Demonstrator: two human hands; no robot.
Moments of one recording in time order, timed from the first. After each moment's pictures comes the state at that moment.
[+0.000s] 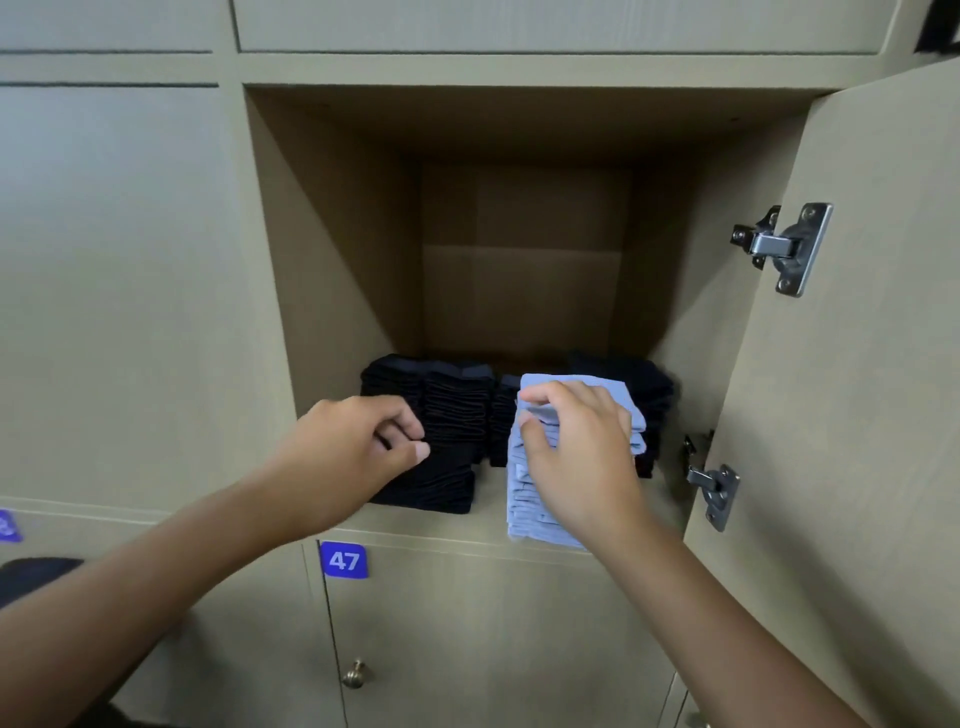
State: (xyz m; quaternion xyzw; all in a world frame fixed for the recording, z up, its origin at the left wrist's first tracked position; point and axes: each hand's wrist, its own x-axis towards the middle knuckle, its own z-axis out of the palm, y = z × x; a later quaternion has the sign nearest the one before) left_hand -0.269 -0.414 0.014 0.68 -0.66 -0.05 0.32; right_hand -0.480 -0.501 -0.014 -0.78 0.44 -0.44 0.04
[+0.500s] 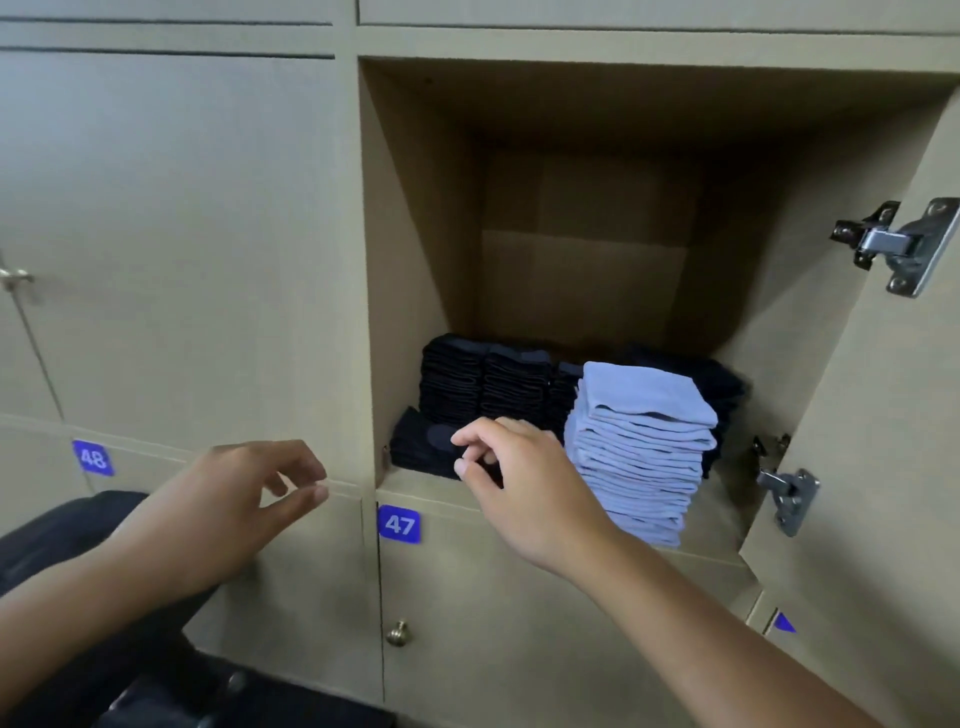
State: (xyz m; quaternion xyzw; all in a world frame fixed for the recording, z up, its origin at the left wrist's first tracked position) left_hand -0.171 -0.323 -0.040 0.75 -0.61 0.01 0.25; right_hand -0.417 -0.459 -0.035 -0.89 0.32 -0.30 0.14
